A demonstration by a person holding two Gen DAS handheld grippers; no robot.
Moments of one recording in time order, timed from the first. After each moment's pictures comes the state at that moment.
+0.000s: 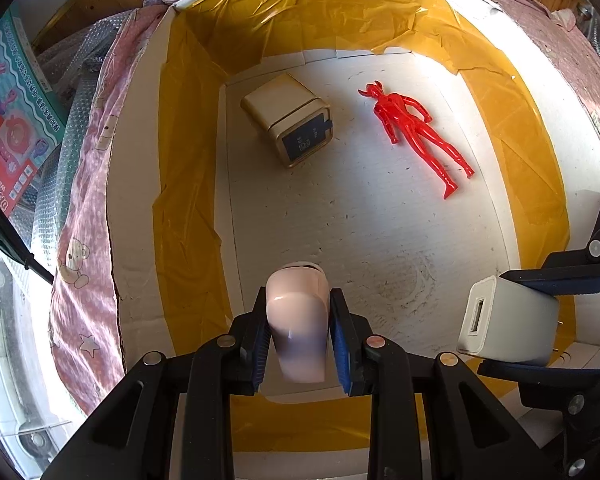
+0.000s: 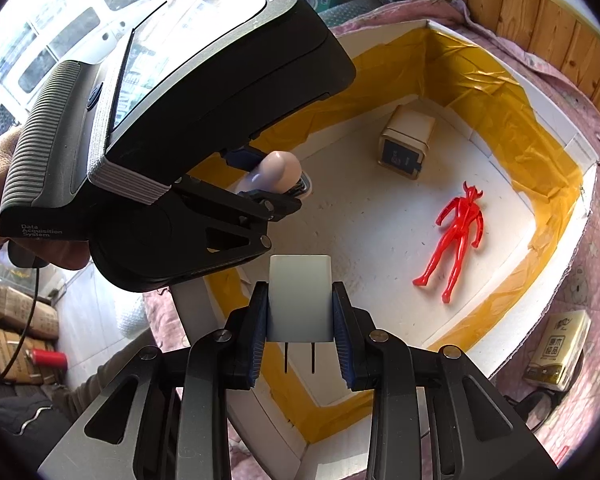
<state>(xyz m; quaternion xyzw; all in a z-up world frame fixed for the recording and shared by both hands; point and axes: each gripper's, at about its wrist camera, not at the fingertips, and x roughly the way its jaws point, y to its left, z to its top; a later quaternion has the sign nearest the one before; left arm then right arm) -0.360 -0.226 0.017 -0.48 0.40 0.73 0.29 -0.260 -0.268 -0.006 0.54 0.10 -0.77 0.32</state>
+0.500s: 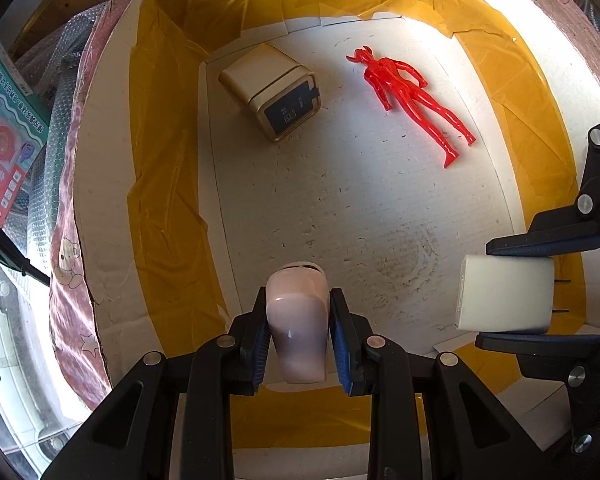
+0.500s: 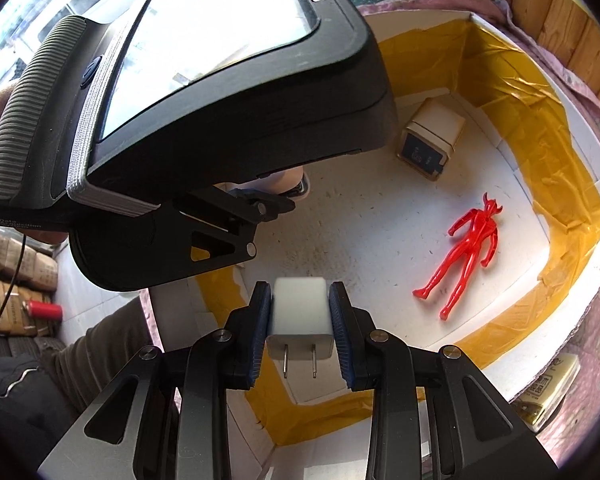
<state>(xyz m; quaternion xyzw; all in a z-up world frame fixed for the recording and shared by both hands) -0.359 -0.220 0.003 -0.51 0.44 0.68 0.28 -0.276 -0.276 -0.014 0.56 0.16 -0.73 0.36</state>
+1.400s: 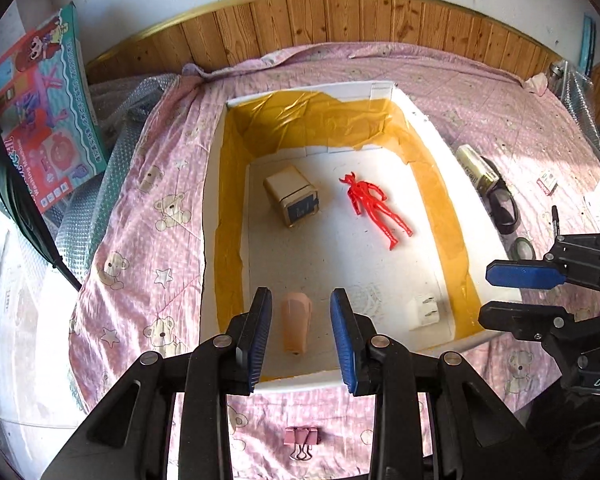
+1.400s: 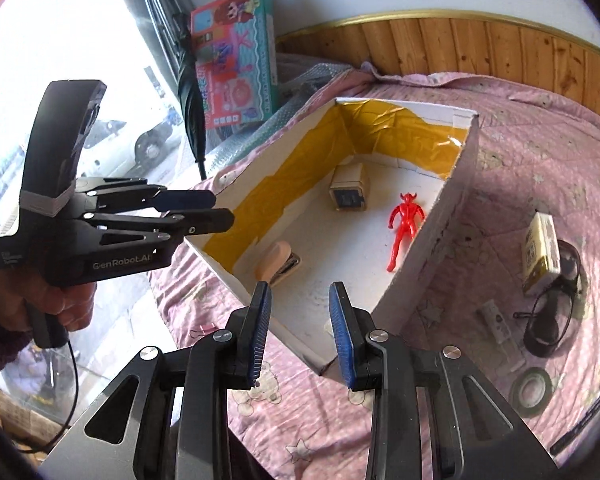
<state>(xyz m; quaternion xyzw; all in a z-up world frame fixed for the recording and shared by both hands) -0.310 -0.266 0.097 -0.37 0.32 0.80 0.35 -0.175 -0.202 0.034 0.40 -0.09 -0.88 0.24</state>
